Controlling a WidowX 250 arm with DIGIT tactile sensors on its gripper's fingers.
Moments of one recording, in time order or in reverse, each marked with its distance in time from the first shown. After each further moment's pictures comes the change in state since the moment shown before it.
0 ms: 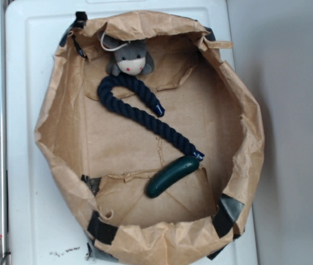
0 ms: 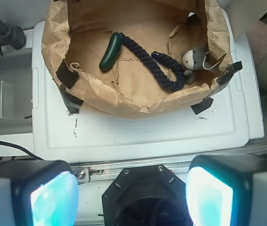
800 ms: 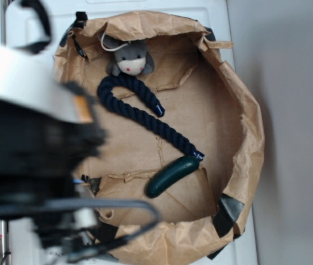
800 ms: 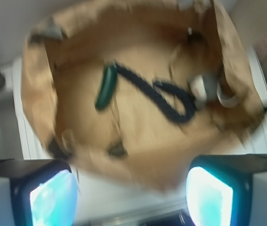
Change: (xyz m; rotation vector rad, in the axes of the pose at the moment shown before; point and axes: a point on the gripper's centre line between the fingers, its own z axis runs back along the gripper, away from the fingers) arm 0.085 -0.017 -0.048 0.014 -0.014 0.144
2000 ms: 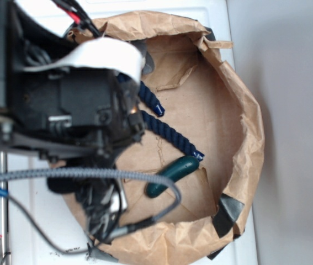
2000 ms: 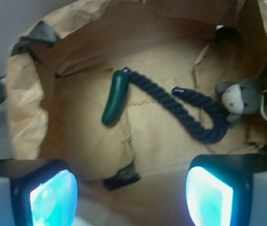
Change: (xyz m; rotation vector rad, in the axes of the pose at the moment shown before) arm 0.007 0.011 -0.041 -0.056 -0.036 0.016
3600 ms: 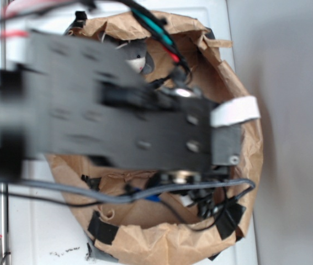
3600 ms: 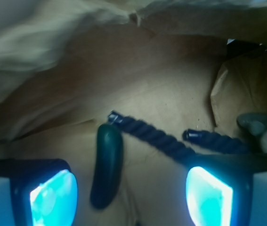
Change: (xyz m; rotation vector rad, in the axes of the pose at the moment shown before) arm 0.058 -0.008 -0.079 0.126 0.010 0.179
